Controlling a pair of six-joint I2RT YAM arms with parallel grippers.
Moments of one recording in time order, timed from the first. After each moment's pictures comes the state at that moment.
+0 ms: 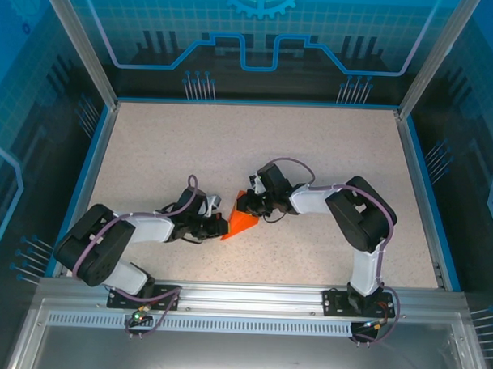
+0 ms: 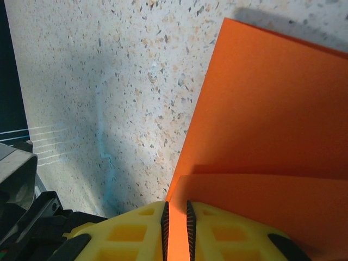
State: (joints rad) left arm -0.46 1.48 0.42 0.13 0.52 -0.73; right arm 0.67 1.92 0.98 0.06 -0.51 0.86
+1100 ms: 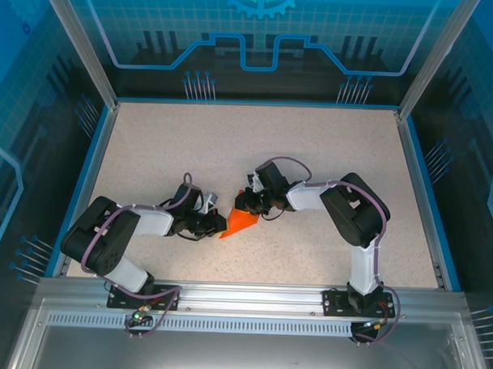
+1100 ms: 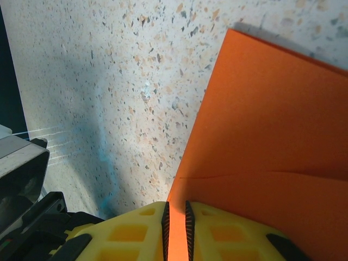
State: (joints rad) left arm -0.38 1.55 0.44 0.13 0.66 -0.77; right arm 0.66 1.98 1.04 0.05 -0.53 0.85
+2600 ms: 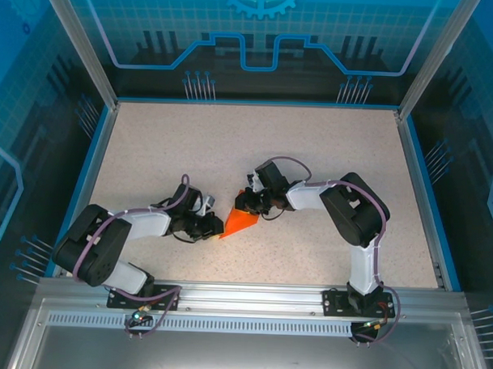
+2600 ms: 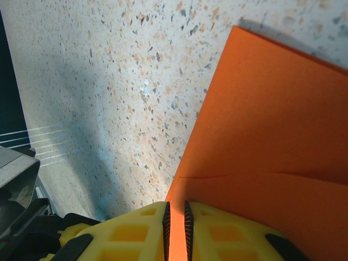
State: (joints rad) left arm -0.39 1.47 0.47 -0.08 0.59 -0.72; right arm 0.66 1.99 1.04 0.04 -0.54 0.85
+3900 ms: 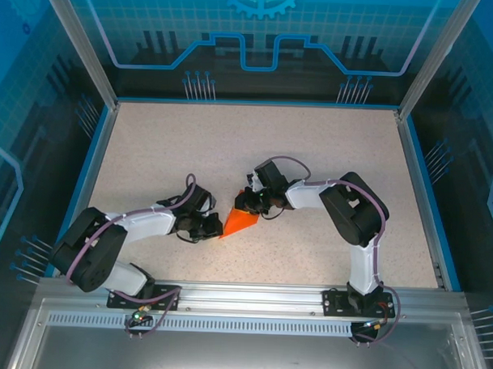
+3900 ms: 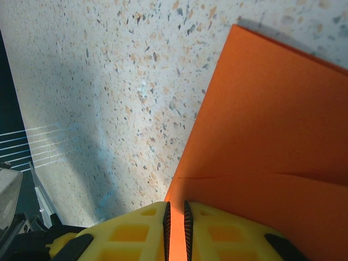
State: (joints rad) left arm -0.49 1.44 0.55 -0.27 0.36 -0.75; right arm 0.66 2.00 1.06 0.01 -0.54 0.85
